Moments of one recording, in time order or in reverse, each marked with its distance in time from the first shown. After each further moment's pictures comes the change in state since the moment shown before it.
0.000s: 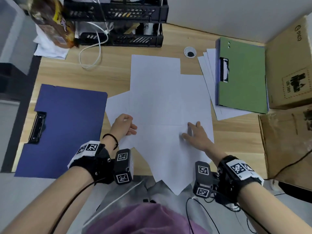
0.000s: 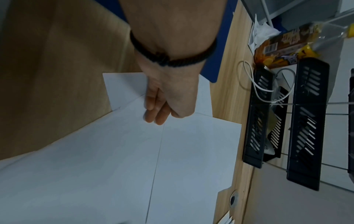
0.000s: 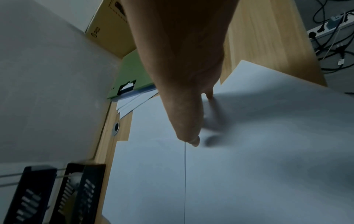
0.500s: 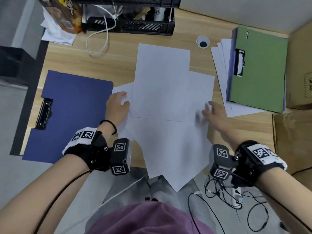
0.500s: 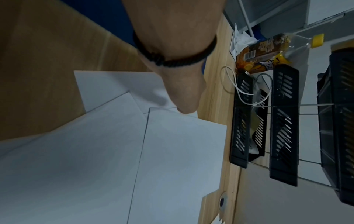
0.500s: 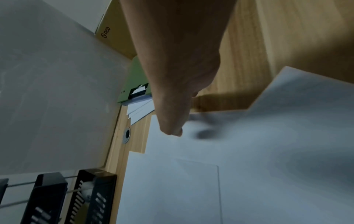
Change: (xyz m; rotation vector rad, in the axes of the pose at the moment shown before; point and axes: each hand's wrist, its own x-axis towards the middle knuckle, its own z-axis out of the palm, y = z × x) left_hand 0.014 0.009 -0.026 0.398 0.265 0.320; right_hand 0.035 0.002 -0.047 0.204 0.286 -0.032
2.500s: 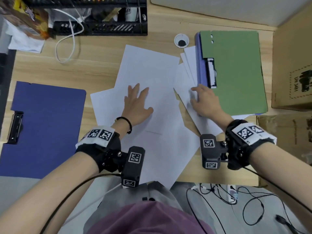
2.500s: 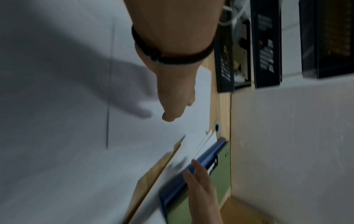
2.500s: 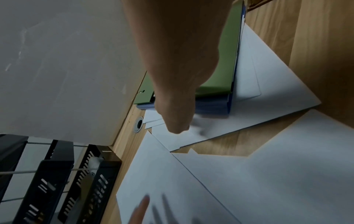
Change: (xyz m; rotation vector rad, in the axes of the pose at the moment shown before) left_hand -0.003 0.117 0.094 0.338 -0.294 0.221; right_hand 0.069 0.000 -0.055 -0.414 -0.053 -0.236
